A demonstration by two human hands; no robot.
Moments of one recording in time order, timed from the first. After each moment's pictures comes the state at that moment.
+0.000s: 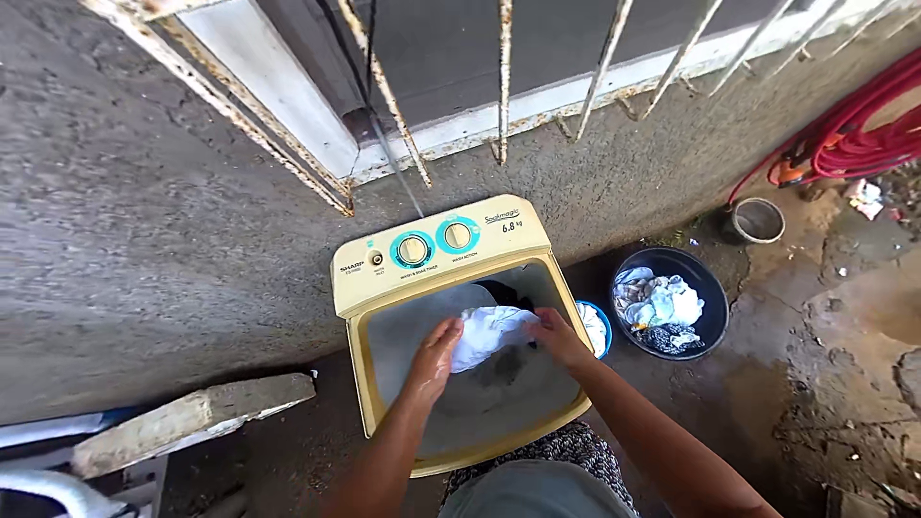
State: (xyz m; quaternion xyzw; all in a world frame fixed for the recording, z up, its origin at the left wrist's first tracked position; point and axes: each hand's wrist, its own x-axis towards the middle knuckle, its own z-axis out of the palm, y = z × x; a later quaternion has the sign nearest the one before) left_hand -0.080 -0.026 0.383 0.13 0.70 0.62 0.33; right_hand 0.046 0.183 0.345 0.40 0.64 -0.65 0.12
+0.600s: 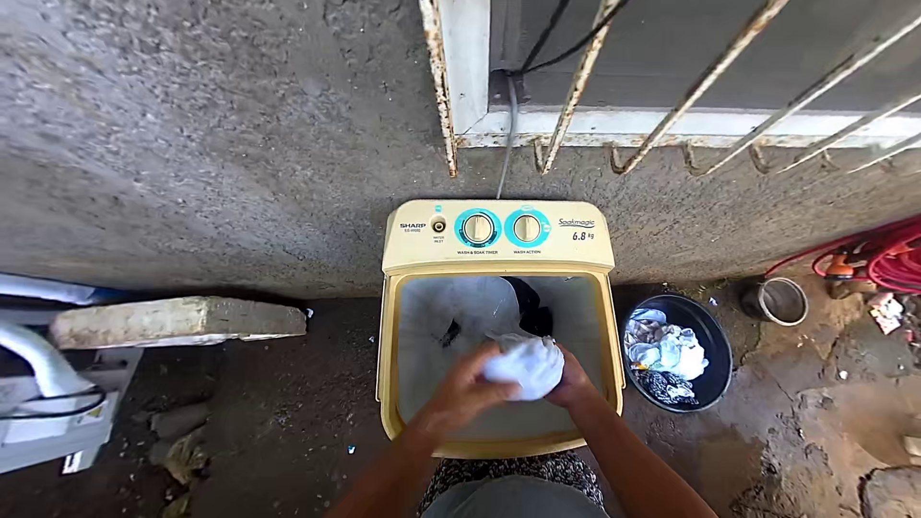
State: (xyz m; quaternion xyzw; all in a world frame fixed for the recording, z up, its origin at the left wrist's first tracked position) left_hand -0.049 -0.078 0.379 0.23 0.61 0.69 0.30; right_hand 0.034 0.129 0.307 0.42 0.22 -0.87 0.09
